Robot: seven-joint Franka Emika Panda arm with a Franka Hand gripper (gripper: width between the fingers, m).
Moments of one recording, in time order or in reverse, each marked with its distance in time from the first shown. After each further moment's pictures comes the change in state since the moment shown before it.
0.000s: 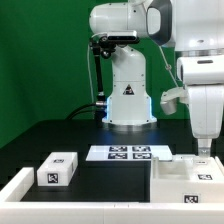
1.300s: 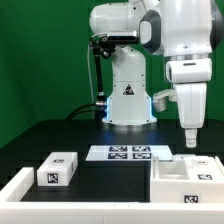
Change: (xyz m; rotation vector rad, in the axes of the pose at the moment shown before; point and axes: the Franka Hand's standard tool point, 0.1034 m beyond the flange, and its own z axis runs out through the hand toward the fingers) arm -0.024 -0.094 0.018 -0.075 0.031 -0.090
